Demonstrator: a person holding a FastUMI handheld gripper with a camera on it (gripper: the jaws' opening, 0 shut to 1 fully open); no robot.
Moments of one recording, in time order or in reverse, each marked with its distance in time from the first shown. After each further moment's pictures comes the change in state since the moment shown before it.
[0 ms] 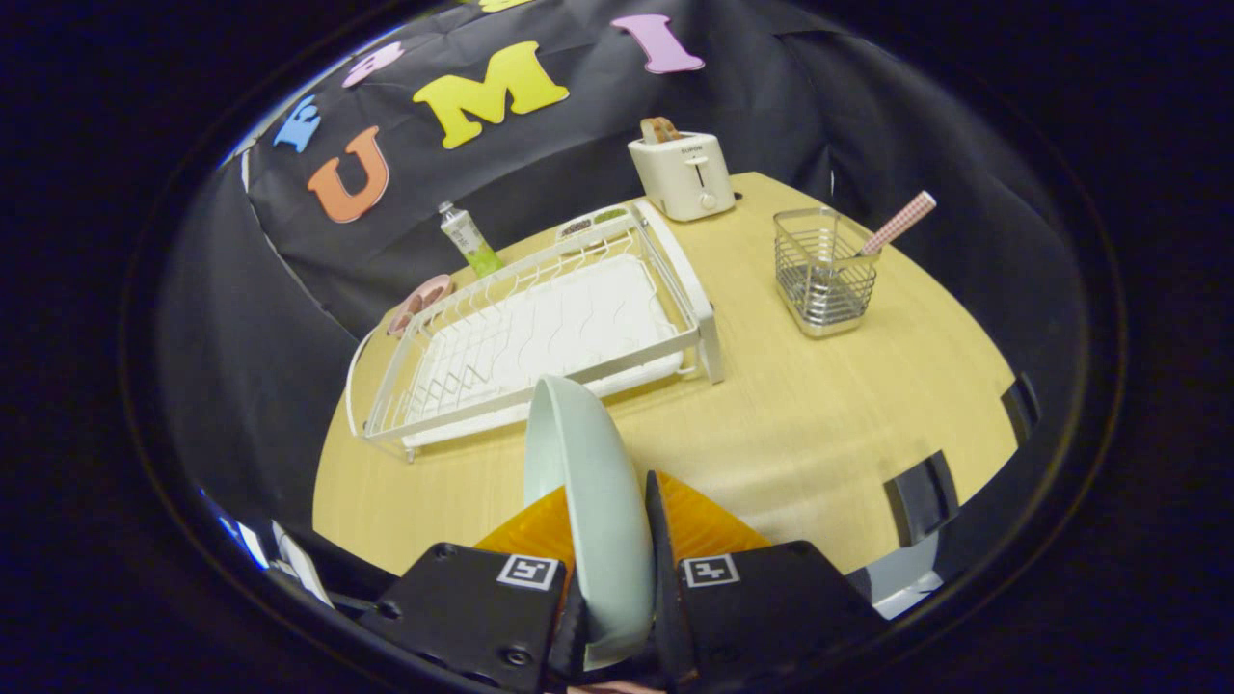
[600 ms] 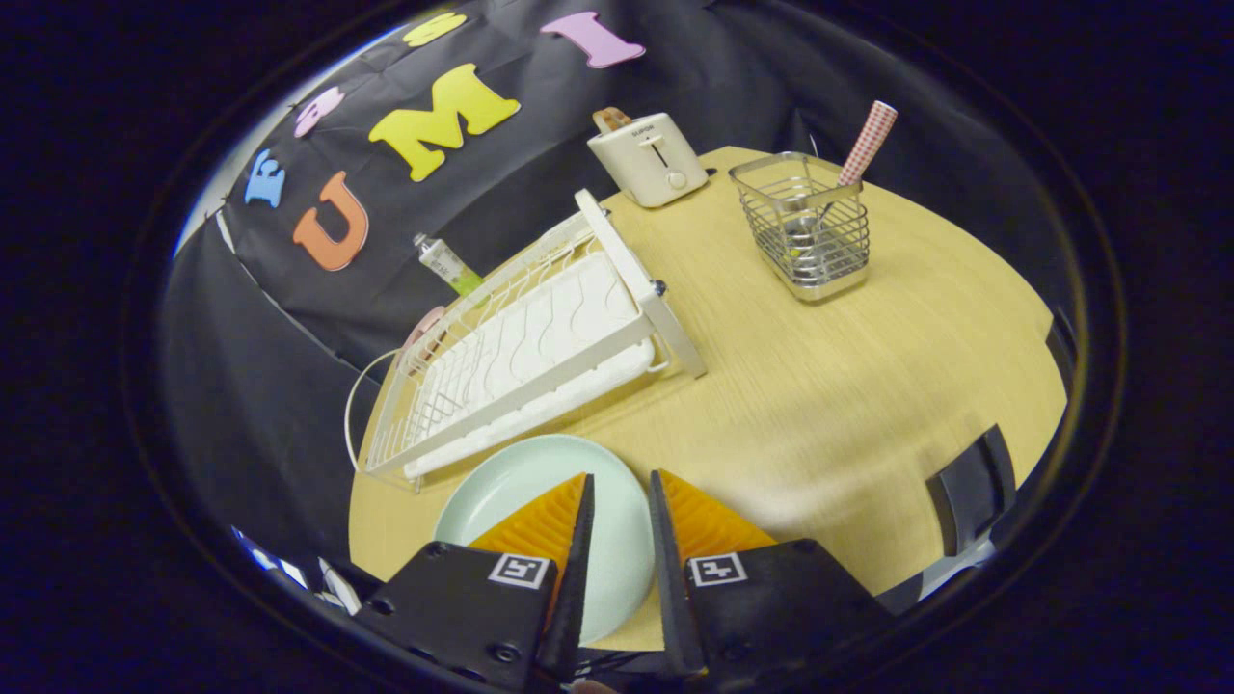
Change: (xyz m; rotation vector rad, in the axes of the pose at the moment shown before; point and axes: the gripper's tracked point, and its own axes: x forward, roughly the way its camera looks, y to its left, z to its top) arm 0.031 -0.036 0.010 0.073 -0.051 0.056
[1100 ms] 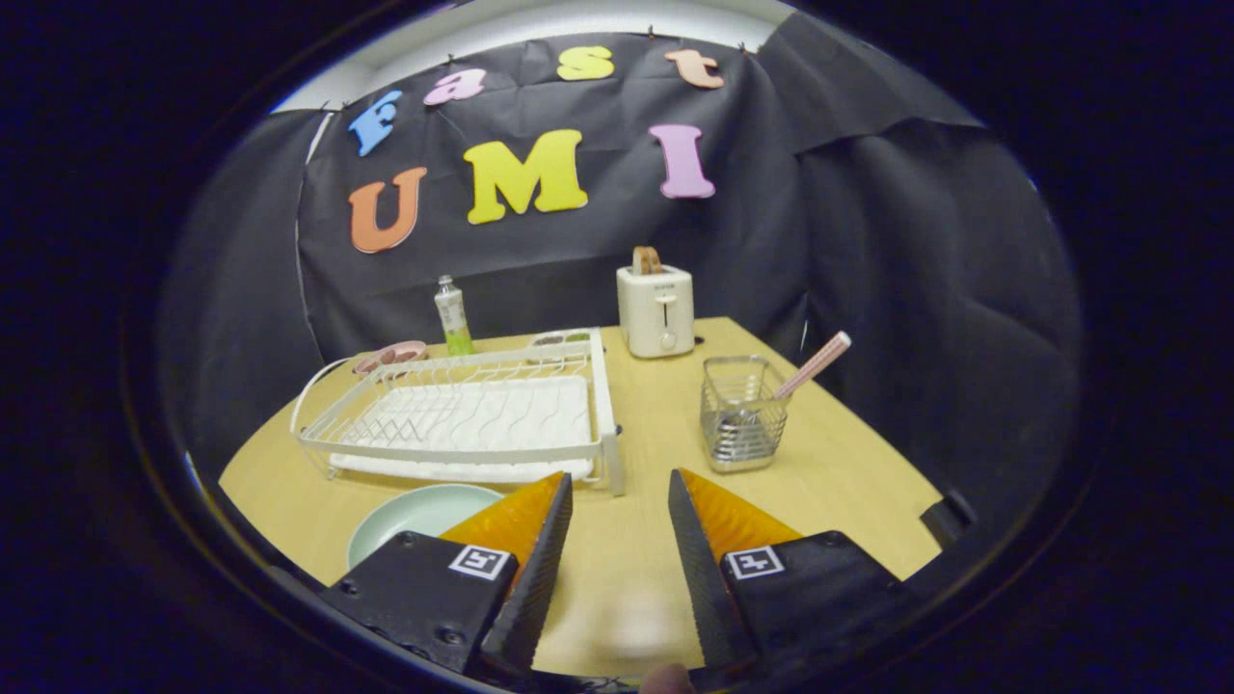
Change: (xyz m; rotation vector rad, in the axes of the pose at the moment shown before) arm -0.074 -0.037 0.065 -0.407 -0.495 -0.242
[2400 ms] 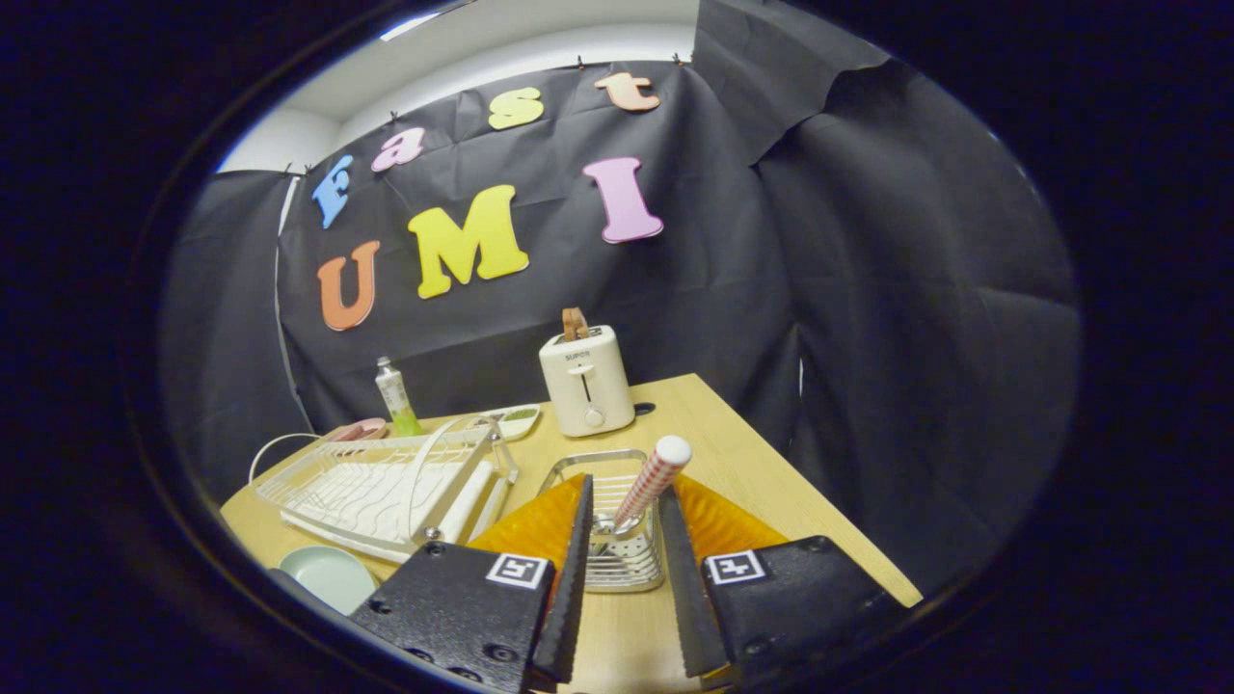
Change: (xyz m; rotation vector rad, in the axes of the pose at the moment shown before) arm 0.121 -0.123 0.043 0.162 -0.106 0.124
